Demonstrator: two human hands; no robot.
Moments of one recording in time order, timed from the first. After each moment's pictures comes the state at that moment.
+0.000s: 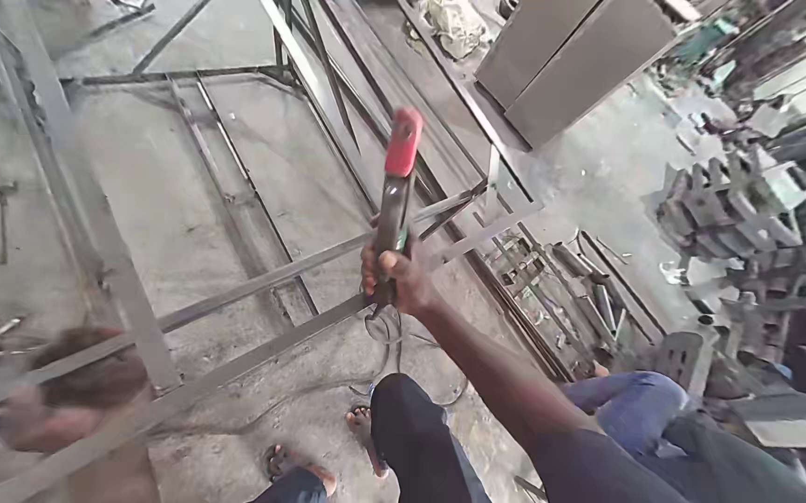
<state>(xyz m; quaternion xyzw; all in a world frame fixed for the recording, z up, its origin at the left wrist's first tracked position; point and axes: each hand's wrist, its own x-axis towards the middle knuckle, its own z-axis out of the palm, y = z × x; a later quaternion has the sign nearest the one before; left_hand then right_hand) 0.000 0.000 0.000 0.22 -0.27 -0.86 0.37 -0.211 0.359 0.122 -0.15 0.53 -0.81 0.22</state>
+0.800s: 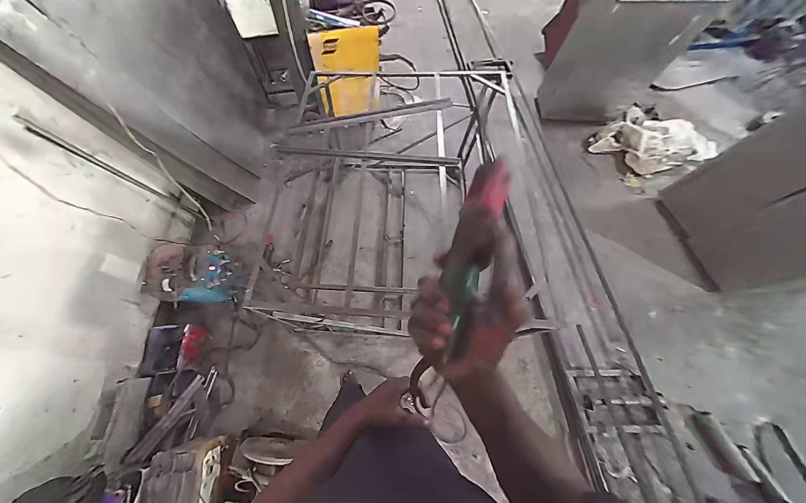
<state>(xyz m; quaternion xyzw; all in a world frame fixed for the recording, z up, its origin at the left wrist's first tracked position) 0.074 0.307 0.404 0.01 -0.76 -0.64 -0.12 -0.088 0.373 0.587 -0.13 0.04 -0.84 0.52</state>
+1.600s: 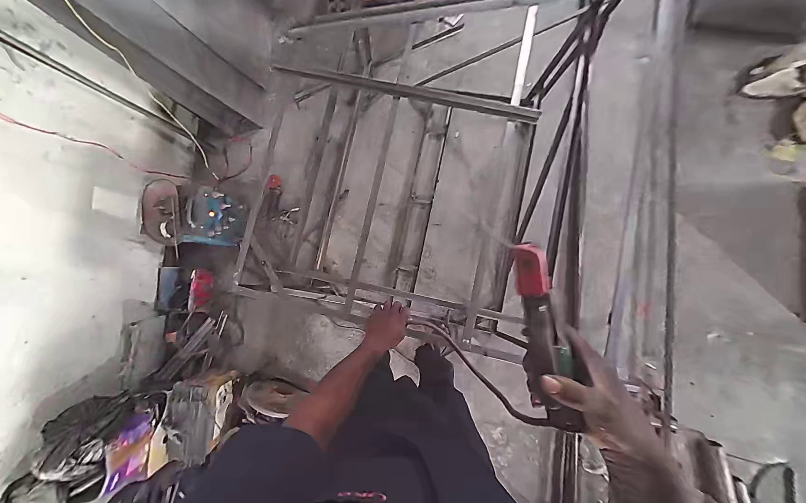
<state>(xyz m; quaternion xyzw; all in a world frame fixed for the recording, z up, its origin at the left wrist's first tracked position) -0.132 0.177 0.227 0.23 -0.90 -0.28 -0.26 -0.313 0.405 0.493 -0.11 0.69 -0.54 0.46</state>
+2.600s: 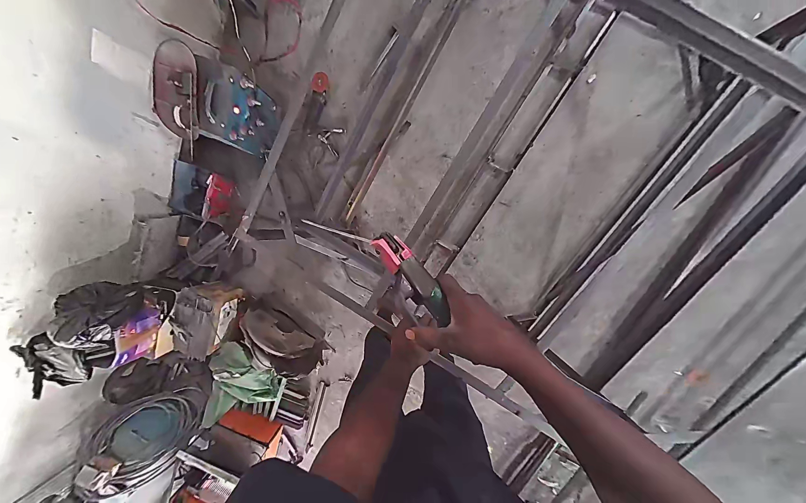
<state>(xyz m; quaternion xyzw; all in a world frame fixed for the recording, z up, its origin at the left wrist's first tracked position) -0.129 0.181 0.172 0.49 -0.74 -0.43 -0.15 -0.308 0.112 0.339 -0.44 0.64 -0.04 0.63</state>
